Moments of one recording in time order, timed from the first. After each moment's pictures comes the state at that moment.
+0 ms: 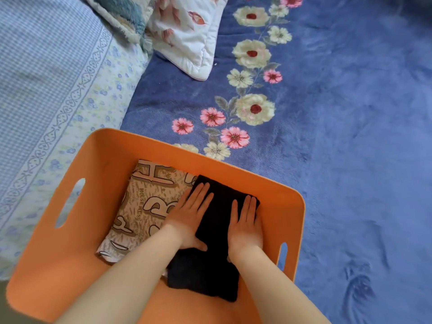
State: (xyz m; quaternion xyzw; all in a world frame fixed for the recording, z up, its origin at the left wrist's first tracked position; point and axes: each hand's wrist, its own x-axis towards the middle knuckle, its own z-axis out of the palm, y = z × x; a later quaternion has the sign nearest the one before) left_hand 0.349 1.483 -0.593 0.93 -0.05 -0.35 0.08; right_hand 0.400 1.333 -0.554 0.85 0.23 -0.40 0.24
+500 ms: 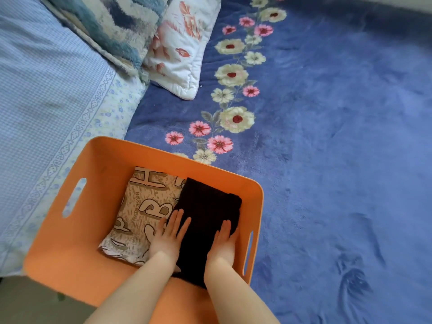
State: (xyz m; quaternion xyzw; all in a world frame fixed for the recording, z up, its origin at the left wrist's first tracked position) left_hand 0.287 1.437 -0.562 0.89 0.05 -0.45 -0.10; right_hand 0.338 1.316 -0.554 0.77 0.33 -0.42 0.36
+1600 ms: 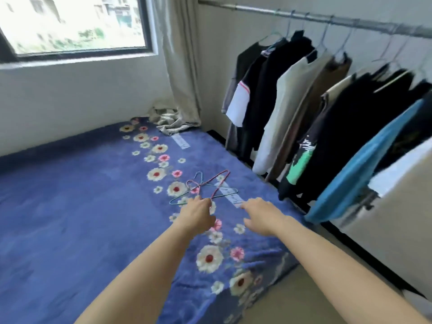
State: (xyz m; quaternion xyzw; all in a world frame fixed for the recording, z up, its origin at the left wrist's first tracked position) left_hand 0.366 0.696 -0.226 0.93 -0.30 -0.19 0.11; right_hand 0.267 0.527 -0.204 0.98 -0.09 -0.16 -0.01
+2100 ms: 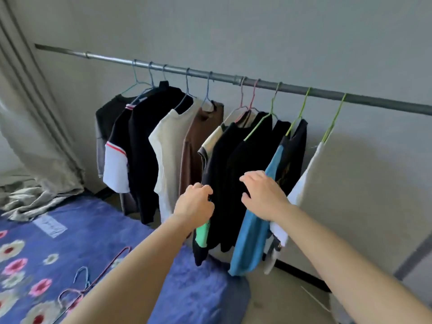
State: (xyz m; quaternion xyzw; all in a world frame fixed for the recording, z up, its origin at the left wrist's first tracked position) left_hand 0.399 0.304 -0.107 0.82 -0.53 -0.06 0.21; right_hand 0.238 0.196 -0.067 0.95 -0.30 0.11 0.04
